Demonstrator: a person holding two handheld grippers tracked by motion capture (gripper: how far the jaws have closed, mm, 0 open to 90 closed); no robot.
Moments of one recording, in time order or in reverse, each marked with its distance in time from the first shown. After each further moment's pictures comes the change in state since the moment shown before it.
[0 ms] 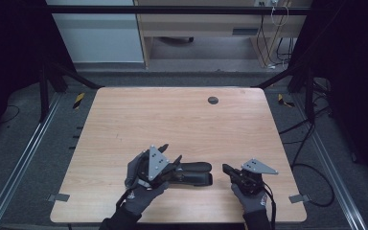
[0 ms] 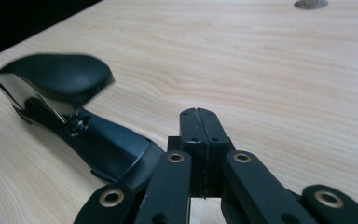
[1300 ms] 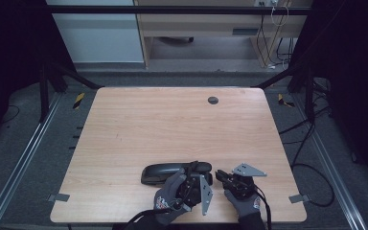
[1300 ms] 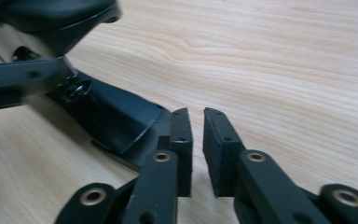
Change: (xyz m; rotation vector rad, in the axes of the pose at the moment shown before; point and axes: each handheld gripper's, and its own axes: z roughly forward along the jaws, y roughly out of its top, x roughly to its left) left arm -0.112 -0.025 0.052 0.053 0.097 0.529; right arm 0.009 -0.020 0.019 0.084 0.017 -0.019
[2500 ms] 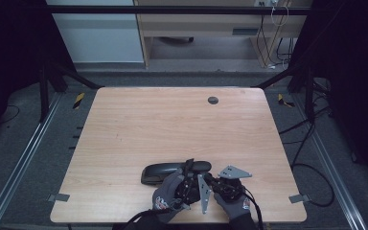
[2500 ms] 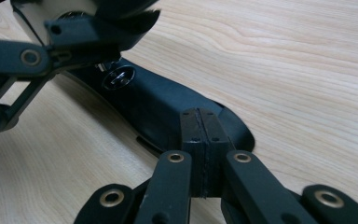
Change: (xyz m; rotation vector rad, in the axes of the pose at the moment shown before) left arm -0.006 -0.013 0.011 0.052 0.135 0.061; right arm 0.028 0.001 0.018 0.056 0.071 -0.055
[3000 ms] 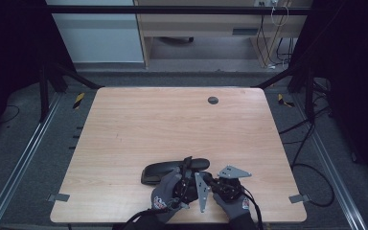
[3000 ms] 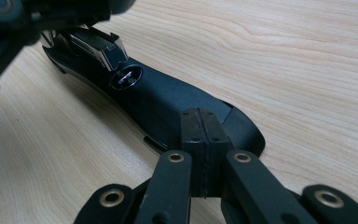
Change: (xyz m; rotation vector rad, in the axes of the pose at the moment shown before) left arm 0.008 0.002 -0.005 -0.017 0.036 -0.049; right arm 0.001 0.000 0.002 0.007 0.025 0.006
